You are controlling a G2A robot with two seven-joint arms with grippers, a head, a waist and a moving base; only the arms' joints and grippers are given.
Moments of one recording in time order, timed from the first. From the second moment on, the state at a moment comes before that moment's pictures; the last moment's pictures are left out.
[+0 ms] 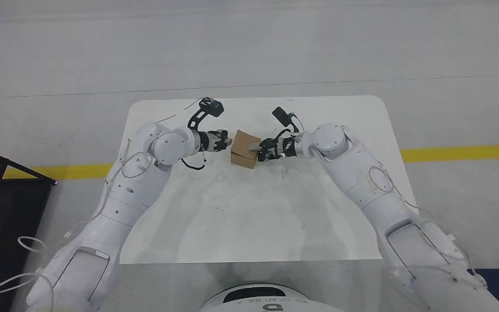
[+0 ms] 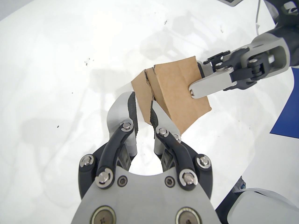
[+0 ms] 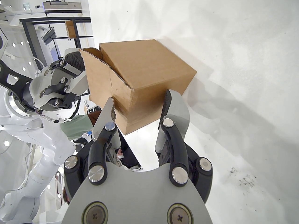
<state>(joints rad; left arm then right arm) 0.90 -1.19 -1.00 -1.30 0.68 -0.25 -0.93 -0.79 -1.32 0.88 -0.89 0.05 -0.02 0.98</state>
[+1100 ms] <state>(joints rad) 0.87 -1.21 -0.95 -1.24 0.70 -0.32 -0.83 -0.80 -1.32 0.90 -0.89 0.06 -0.04 0.98</state>
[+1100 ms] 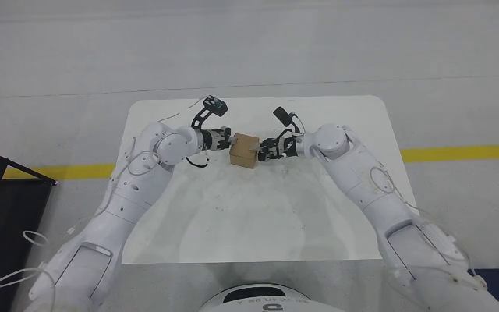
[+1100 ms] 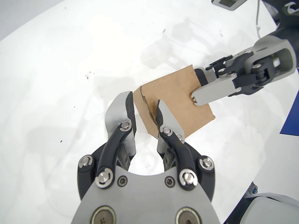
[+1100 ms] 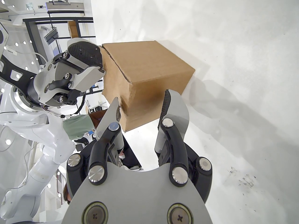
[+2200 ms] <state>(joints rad) 0.93 -1.18 -0.98 -1.31 0.72 -0.37 -0.90 -0.93 -1.25 1.05 -1.08 0.04 -0.02 0.96</state>
